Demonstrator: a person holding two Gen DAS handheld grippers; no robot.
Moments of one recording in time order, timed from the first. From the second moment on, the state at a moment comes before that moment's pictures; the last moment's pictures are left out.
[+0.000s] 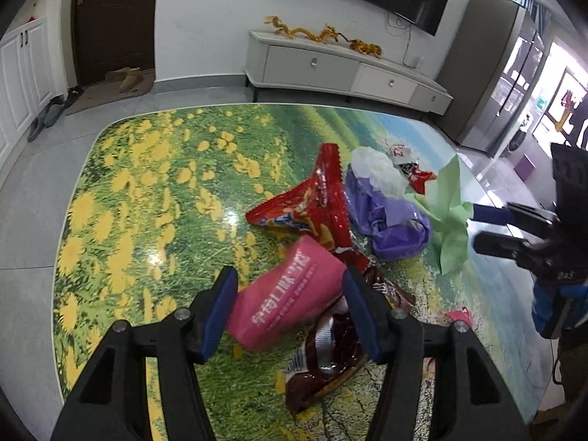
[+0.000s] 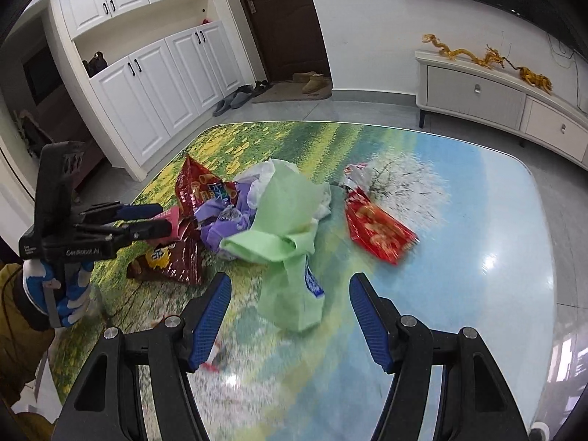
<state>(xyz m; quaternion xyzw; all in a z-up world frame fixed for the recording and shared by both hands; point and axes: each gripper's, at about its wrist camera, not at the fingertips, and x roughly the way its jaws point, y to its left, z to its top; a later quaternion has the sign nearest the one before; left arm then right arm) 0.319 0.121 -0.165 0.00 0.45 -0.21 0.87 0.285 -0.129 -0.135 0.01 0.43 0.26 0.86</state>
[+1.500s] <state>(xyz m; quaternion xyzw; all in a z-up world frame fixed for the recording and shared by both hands) 0.163 0.035 -0.026 -0.01 0.35 -0.24 0.91 0.071 -0.308 -0.066 0.10 0.33 0.11 0.93</state>
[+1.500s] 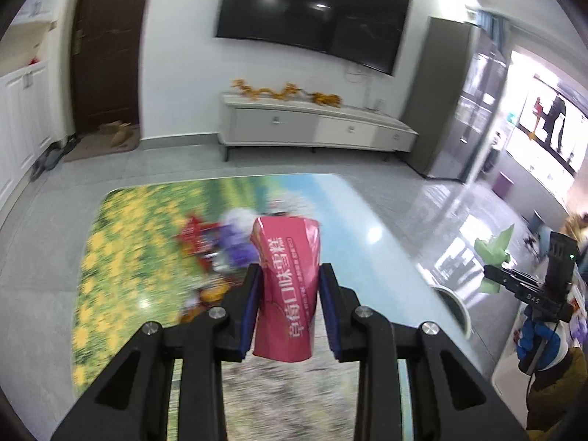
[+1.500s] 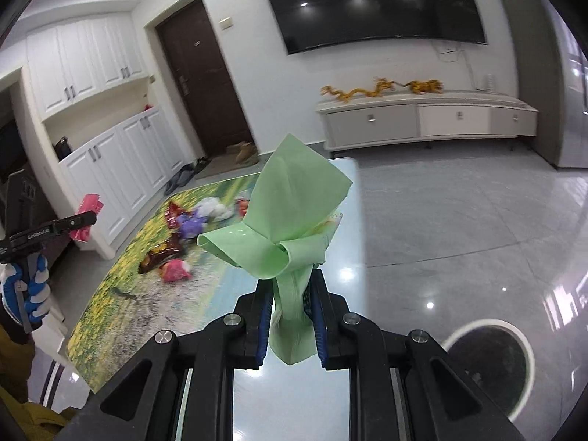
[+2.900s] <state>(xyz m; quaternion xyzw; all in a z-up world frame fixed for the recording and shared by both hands) 0.139 -0.399 -0.098 0.08 0.45 -0.49 0.75 -0.013 -0.543 -0.189 0.29 0.39 -0.14 0.87</state>
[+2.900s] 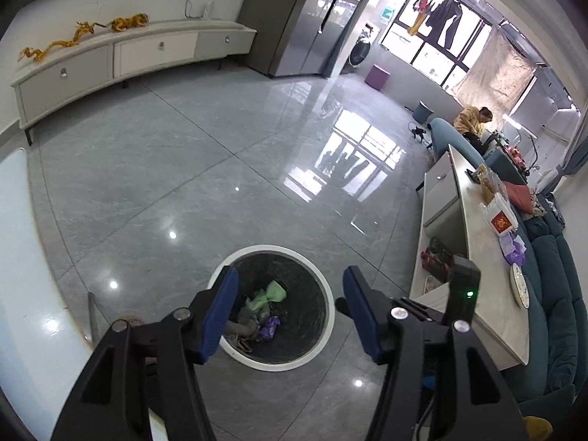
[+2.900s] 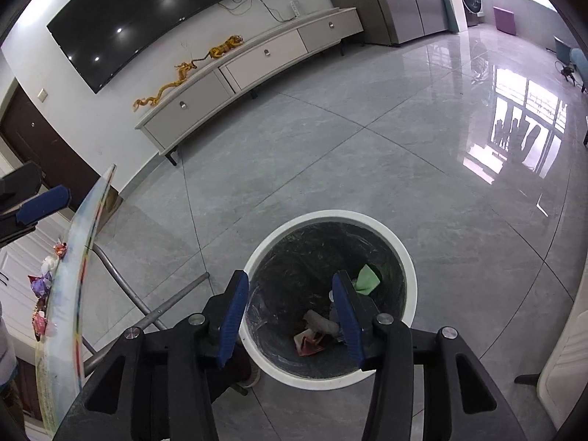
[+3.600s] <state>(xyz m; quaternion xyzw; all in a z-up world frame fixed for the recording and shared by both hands) 0.100 -0.147 -0.007 0.05 0.32 -0.37 0.87 -0.024 -0.423 -0.041 0.17 0.29 -0.06 0.94</state>
